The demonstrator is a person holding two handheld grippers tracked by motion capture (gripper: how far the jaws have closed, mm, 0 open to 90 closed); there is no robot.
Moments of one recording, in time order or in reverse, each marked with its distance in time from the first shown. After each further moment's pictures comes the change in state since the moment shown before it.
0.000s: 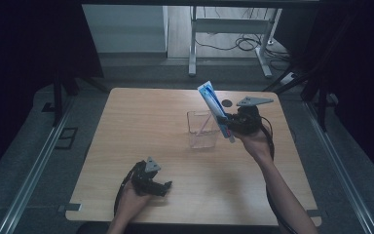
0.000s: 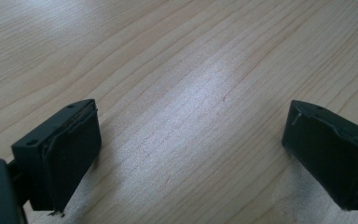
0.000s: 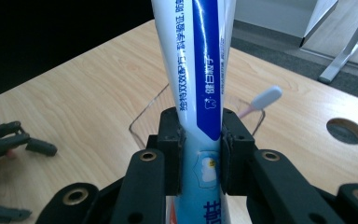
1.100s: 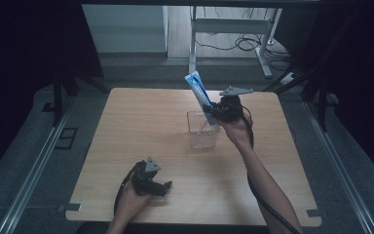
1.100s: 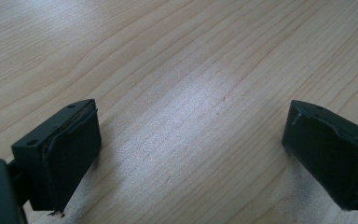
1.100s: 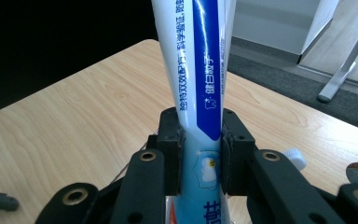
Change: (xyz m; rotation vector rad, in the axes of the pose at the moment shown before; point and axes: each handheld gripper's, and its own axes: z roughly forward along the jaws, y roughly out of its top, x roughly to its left) left arm 0.000 0.000 0.000 -0.001 0.000 -0.003; right arm -0.007 0.019 0.063 -0.058 -0.012 -0.002
